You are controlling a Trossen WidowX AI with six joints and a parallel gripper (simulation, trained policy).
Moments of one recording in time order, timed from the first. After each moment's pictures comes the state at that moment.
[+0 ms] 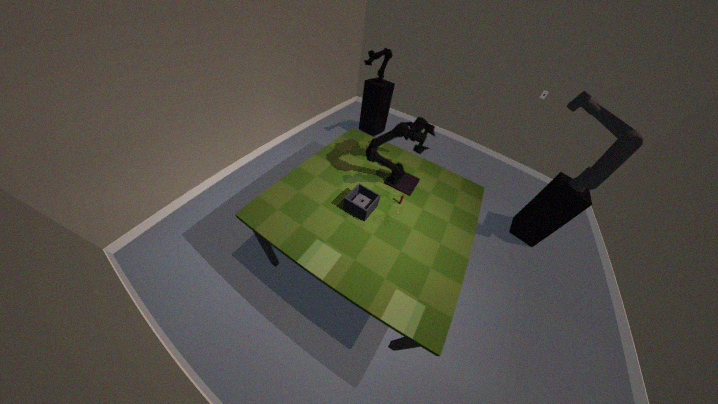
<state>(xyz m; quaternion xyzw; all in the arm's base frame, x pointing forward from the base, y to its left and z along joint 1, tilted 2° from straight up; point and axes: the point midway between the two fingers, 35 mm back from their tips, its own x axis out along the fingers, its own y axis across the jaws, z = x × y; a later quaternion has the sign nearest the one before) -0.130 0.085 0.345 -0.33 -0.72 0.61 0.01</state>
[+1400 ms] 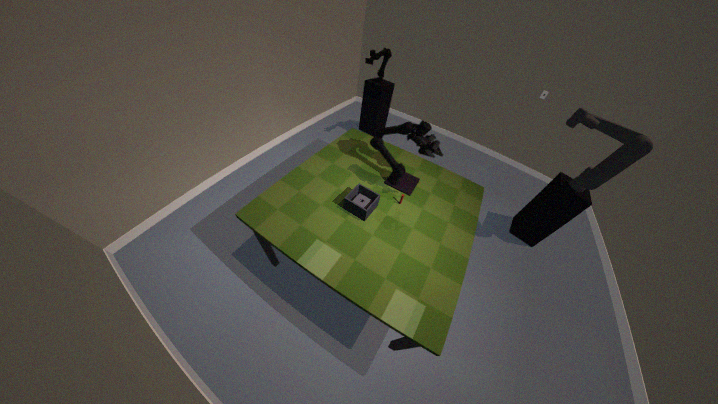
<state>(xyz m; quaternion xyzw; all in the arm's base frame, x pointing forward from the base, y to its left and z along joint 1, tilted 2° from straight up) -0.050 0.168 0.341 -0.39 -0.23 0.77 0.45</state>
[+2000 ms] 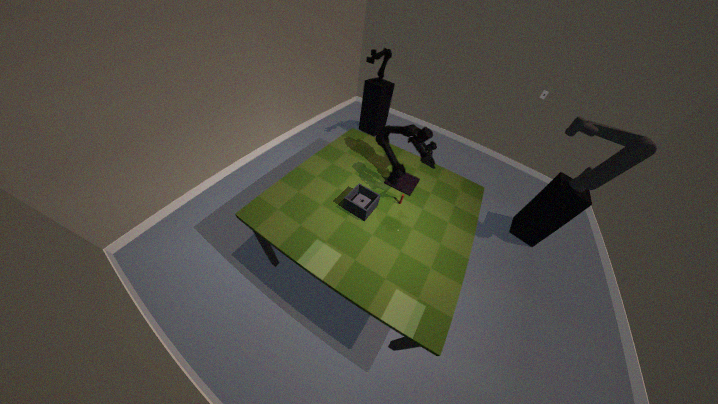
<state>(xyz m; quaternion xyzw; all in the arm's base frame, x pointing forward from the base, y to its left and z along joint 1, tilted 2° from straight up) -0.003 0.184 0.310 -0.33 0.03 0.73 0.60</state>
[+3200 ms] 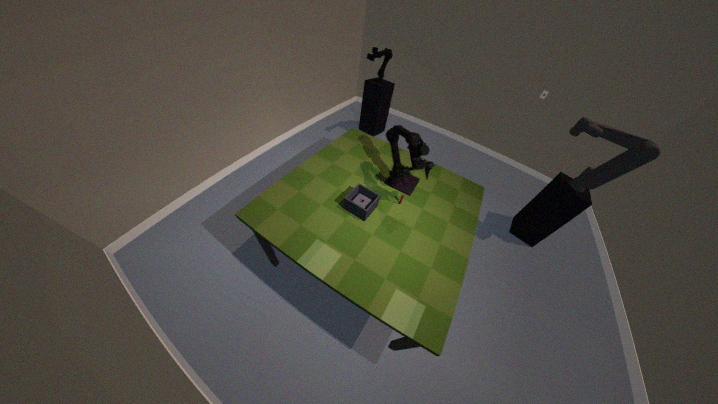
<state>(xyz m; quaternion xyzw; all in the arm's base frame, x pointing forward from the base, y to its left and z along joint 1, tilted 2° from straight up) 0.077 0.171 0.233 -0.05 0.46 0.43 0.78</state>
